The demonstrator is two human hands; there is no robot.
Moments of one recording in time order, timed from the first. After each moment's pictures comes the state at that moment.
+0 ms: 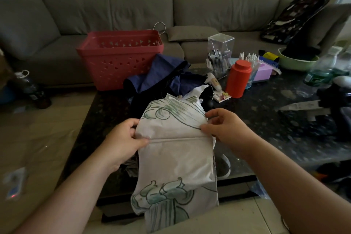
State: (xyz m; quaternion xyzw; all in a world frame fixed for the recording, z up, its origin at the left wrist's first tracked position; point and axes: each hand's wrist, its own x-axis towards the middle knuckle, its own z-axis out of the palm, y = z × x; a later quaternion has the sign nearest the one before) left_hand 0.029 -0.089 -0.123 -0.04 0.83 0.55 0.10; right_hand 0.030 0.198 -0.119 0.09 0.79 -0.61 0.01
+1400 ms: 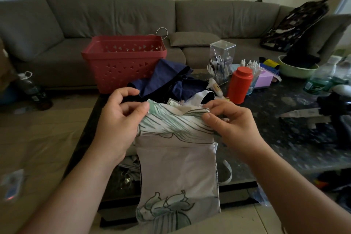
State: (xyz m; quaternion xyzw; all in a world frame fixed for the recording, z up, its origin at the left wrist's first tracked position) left_hand 0.040 -0.078 -0.069 0.03 0.68 0.72 -0.14; right_hand 0.057 0.180 -0.078 -0.10 0.72 -0.67 -0.15
